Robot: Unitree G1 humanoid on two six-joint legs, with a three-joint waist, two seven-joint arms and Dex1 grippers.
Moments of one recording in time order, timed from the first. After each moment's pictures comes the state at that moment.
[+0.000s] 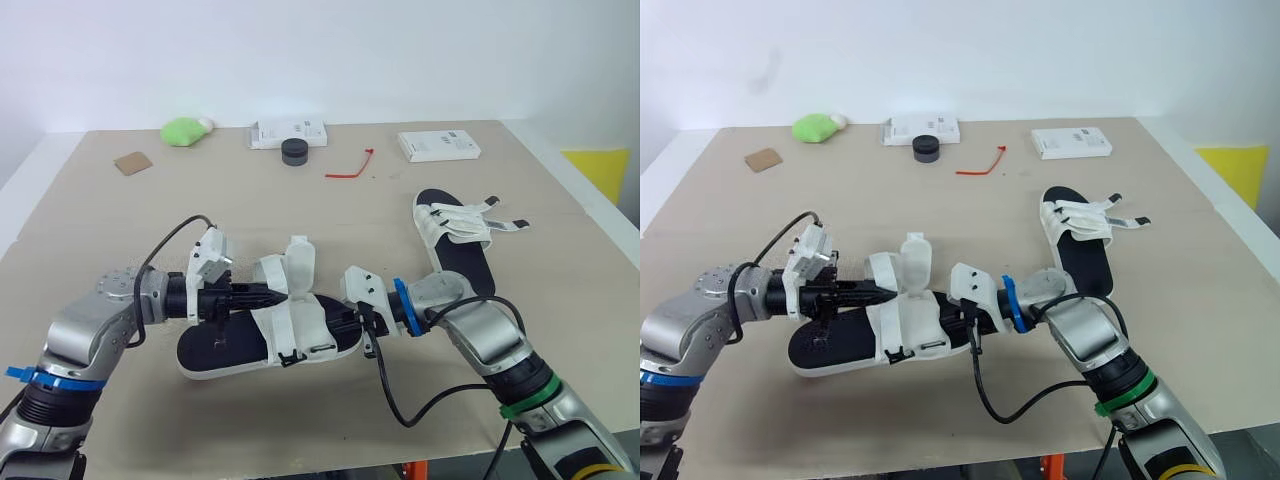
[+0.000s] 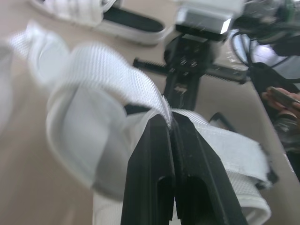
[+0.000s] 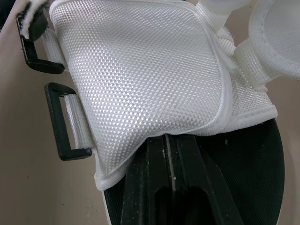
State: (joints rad) left arm -0.35 0.69 -0.03 -0.29 -0.66 0.71 -1.06; right arm -0.53 -0.58 0.42 -0.16 0.23 0.55 1.15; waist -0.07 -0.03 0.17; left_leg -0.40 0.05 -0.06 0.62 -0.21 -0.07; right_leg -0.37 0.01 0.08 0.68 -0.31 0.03
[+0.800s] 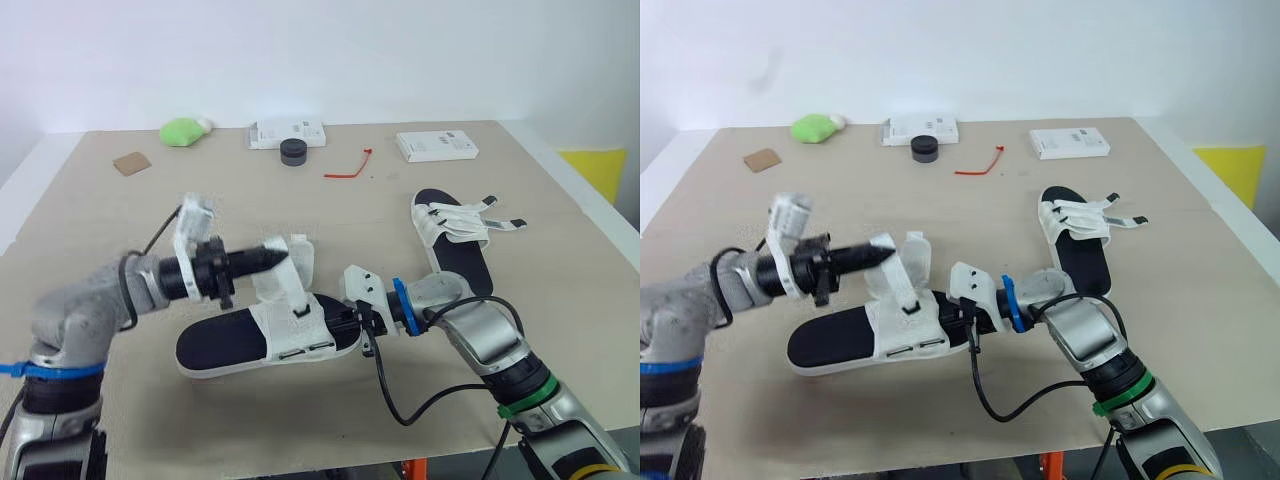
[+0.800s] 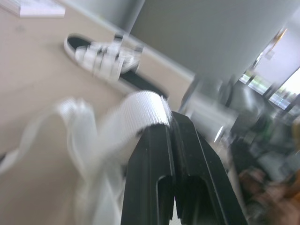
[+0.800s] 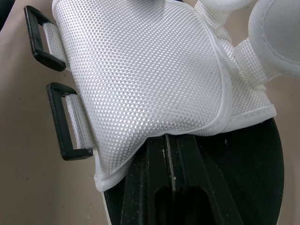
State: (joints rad) left arm -0.48 0.60 0.21 -0.24 -1.11 1.05 -0.79; right arm -0.53 -0.57 0.41 -0.15 0.23 0.55 1.15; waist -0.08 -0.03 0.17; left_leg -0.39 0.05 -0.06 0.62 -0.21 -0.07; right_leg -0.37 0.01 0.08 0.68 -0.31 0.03
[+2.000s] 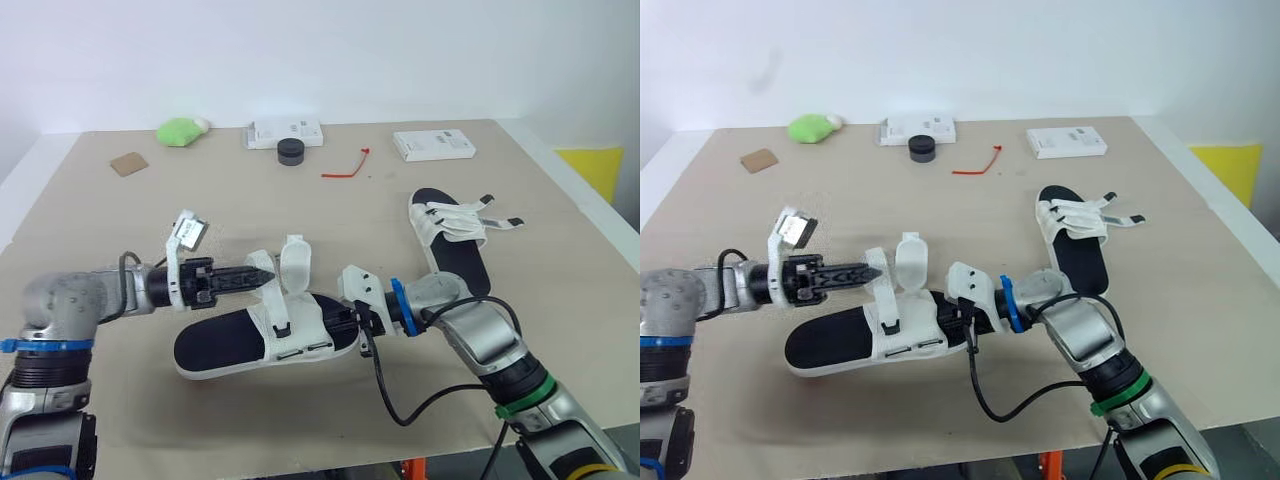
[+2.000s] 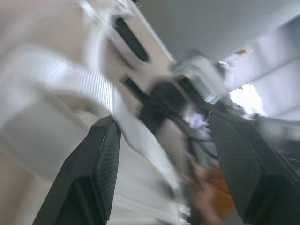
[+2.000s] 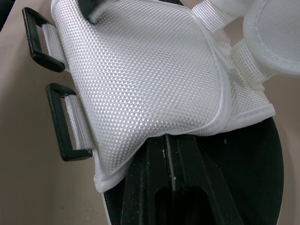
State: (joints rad) left arm -0.51 0.72 0.20 -0.01 -1.15 1.39 -0.94; right arm -0.53 -0.56 0.41 -0.14 0.23 0.54 1.14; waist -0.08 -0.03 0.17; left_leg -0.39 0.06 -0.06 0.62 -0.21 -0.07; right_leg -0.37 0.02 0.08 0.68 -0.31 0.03
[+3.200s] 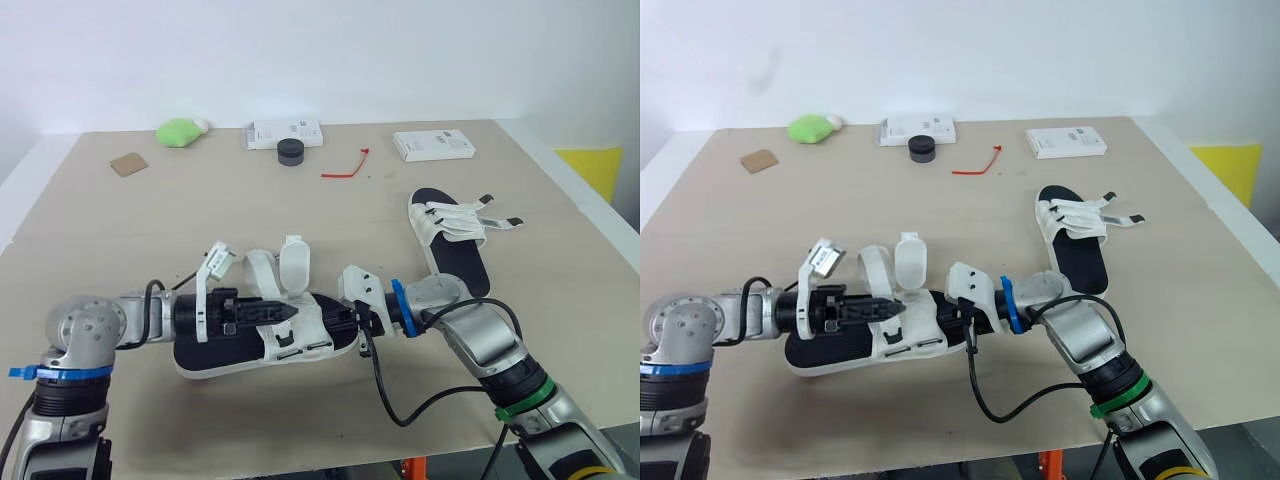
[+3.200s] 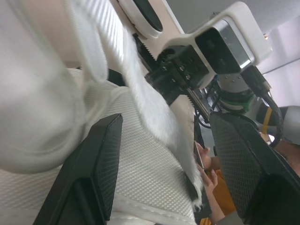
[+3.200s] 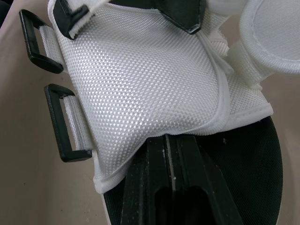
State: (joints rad) left arm -0.41 0.56 0.16 -0.16 -1.15 1.37 -0.69; right arm -0.52 -0.55 0.40 -0.15 0.23 0.54 1.13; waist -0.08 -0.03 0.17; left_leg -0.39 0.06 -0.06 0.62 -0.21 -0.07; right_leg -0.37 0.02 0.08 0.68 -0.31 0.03
